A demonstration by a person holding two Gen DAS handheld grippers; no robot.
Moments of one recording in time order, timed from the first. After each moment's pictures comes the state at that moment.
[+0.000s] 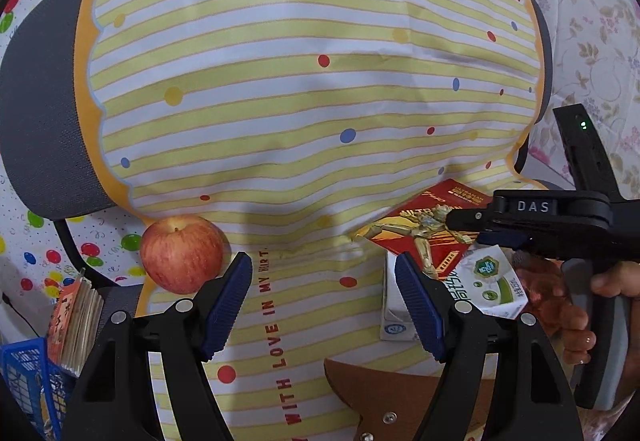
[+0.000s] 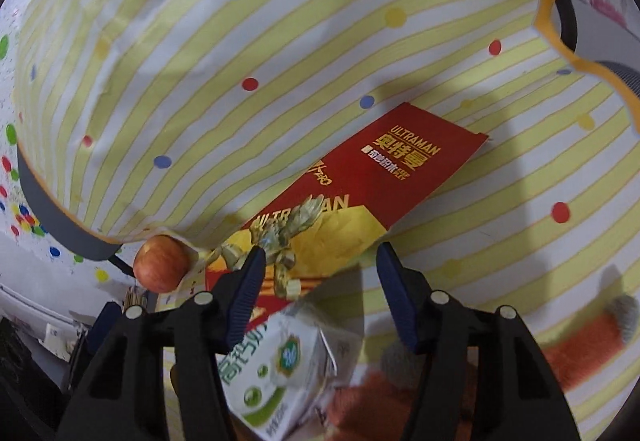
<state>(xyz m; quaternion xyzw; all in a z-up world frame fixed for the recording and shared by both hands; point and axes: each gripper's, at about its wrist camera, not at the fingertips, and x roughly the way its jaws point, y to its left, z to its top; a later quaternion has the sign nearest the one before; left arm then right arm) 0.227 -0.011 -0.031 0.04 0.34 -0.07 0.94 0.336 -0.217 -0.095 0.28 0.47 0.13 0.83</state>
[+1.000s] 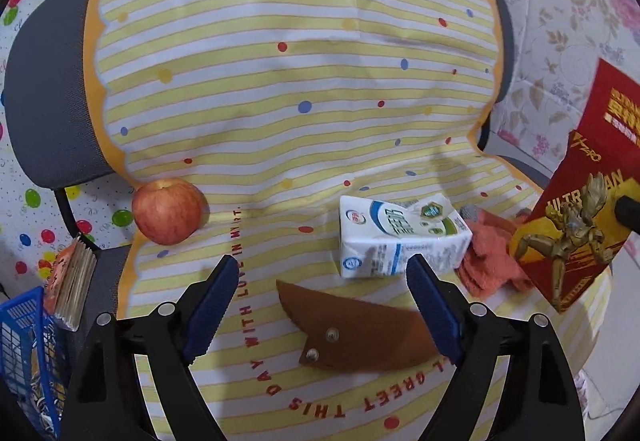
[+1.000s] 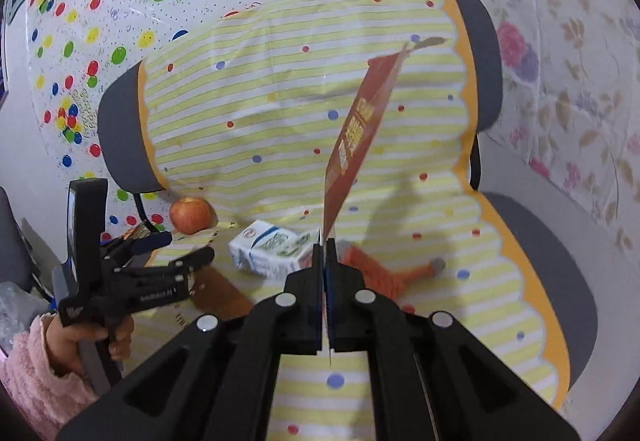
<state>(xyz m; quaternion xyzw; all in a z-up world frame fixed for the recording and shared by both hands) 0.162 -0.026 -0.030 0.04 0.35 -0.11 0.93 0.119 -0.245 0.000 0.09 0.29 0.13 0.94</state>
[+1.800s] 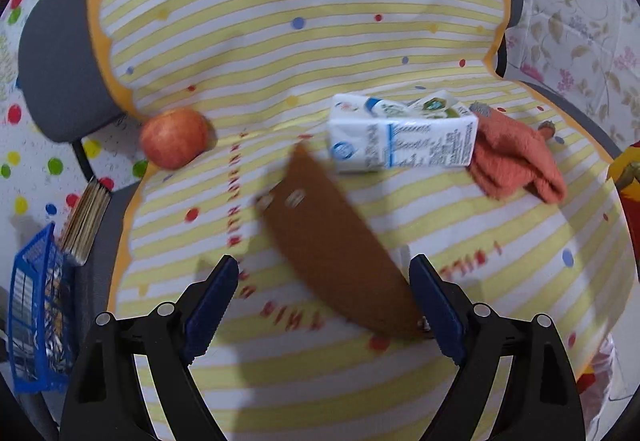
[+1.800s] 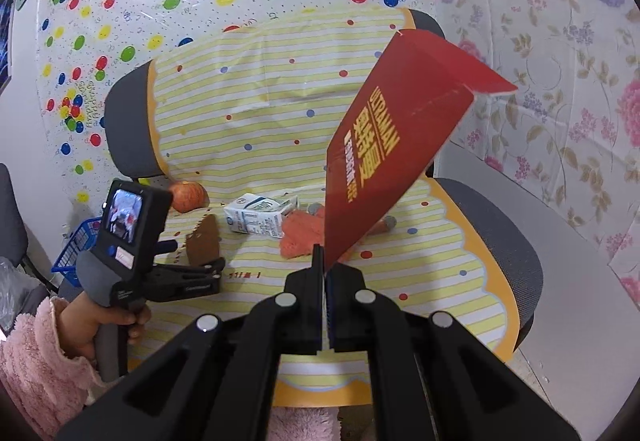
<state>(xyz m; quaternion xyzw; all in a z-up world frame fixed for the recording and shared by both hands) 0.129 -0.043 -0.074 0.08 0.42 -0.04 0.90 0.023 -0.256 0.004 0.06 0.26 0.08 0.96</state>
